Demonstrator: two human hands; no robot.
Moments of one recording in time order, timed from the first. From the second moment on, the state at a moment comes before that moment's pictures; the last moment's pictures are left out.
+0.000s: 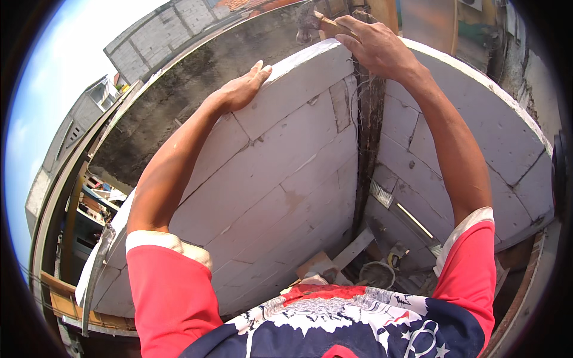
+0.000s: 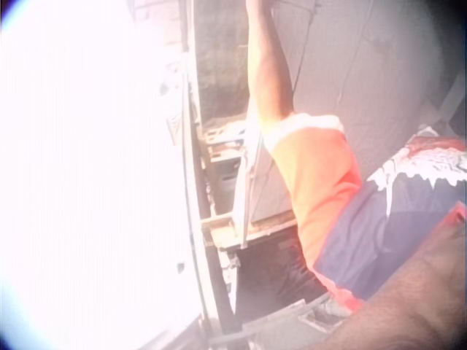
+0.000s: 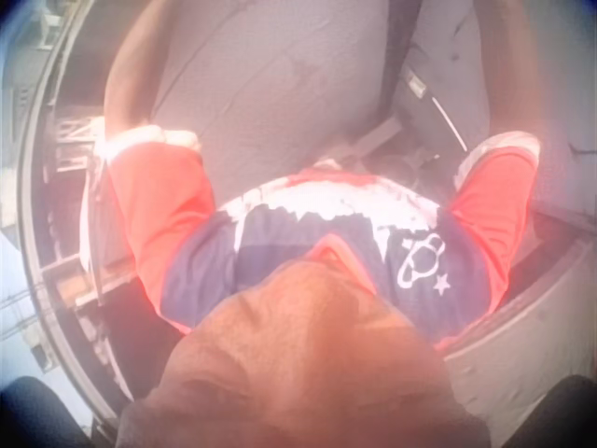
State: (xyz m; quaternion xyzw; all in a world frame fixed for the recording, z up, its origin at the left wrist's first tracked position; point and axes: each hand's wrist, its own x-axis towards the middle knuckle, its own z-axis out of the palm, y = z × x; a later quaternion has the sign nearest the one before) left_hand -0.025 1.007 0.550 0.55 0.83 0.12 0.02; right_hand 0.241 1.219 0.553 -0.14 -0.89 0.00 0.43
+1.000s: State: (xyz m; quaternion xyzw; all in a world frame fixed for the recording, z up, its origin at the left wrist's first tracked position) left_hand -0.015 1.005 0.551 0.52 0.84 0.14 0.05; right_hand 0.244 1.195 0.556 -0.10 -0.88 0.07 0.46
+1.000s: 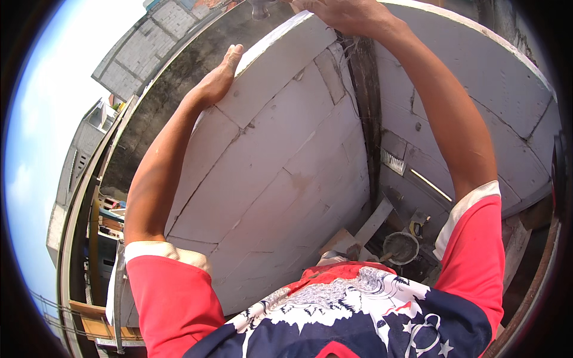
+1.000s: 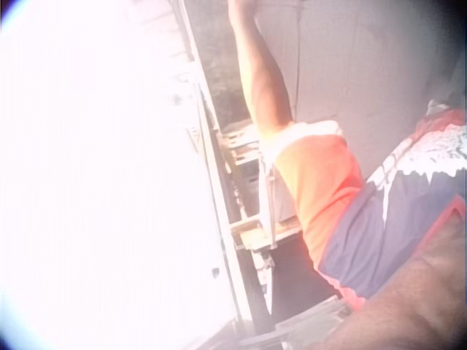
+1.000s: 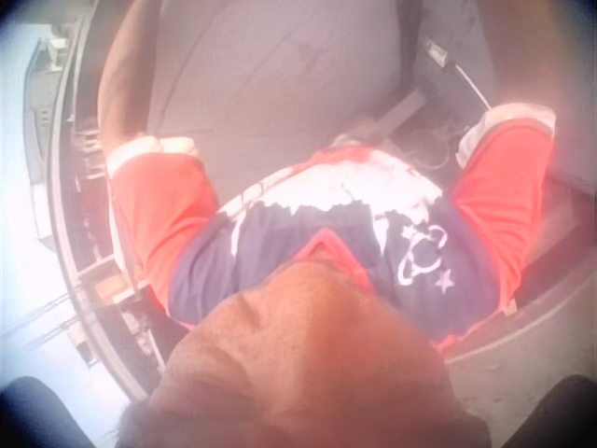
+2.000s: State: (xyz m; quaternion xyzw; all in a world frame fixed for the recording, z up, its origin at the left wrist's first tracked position) left_hand 0.058 0.793 0.524 0.53 0.72 0.12 -0.44; right_hand 0.517 0.968 -0.037 -0.56 -0.72 0.39 0.08
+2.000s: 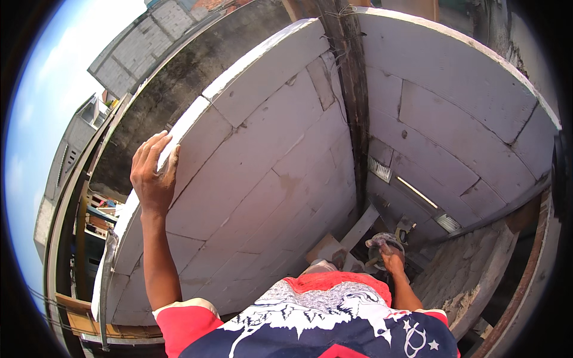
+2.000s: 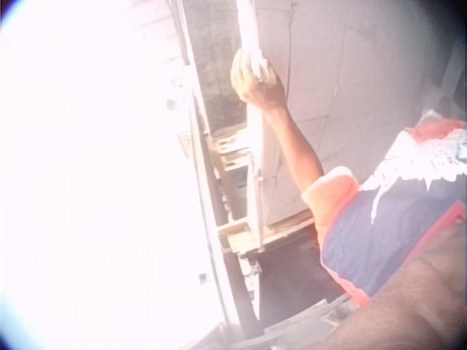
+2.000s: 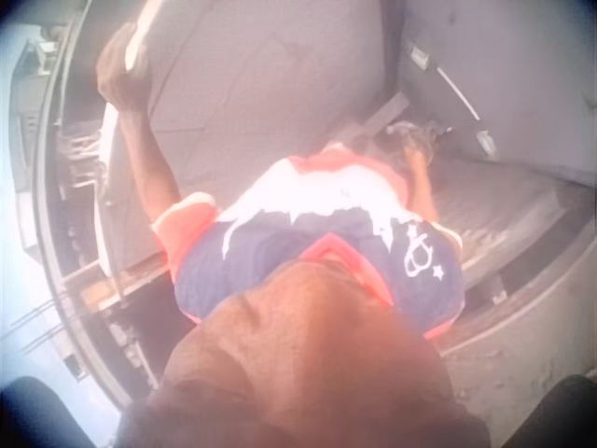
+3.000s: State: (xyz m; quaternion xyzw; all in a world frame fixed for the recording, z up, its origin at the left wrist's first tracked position) left_hand 0.038 0.677 0.471 0.35 0.77 0.14 -0.51; right_hand 0.544 0.978 -0.051 -0.52 -0.77 0.38 -0.06
